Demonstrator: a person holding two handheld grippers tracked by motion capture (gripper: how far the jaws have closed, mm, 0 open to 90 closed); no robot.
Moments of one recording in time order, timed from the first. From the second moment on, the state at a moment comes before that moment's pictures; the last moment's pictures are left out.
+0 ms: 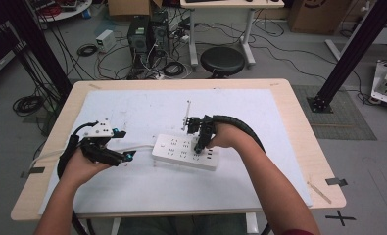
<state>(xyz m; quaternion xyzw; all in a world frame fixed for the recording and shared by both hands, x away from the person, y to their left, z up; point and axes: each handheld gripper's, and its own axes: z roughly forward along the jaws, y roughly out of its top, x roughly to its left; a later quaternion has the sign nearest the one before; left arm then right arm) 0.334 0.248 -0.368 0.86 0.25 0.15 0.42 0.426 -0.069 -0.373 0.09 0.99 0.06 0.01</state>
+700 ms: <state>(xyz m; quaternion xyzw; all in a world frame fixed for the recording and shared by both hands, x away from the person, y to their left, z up) 0.342 0.249 -0.365 0.85 0.25 0.16 0.43 0.425 -0.108 -0.358 0.16 0.97 0.17 0.02</state>
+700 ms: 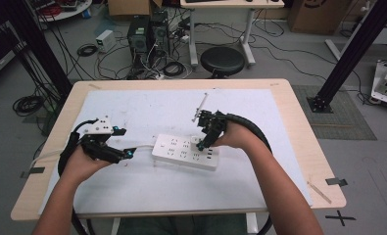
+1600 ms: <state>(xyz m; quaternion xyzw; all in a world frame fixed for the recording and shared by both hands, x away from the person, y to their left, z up) 0.350 0.256 -0.358 0.81 0.23 0.15 0.51 0.366 -0.225 -0.361 0.29 0.83 0.47 0.07</state>
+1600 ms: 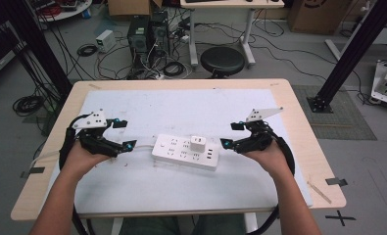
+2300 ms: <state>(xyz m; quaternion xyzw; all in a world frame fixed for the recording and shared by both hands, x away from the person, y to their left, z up) 0.349 0.260 -0.363 0.81 0.24 0.16 0.51 0.366 -0.229 -0.362 0.29 0.83 0.48 0.07</state>
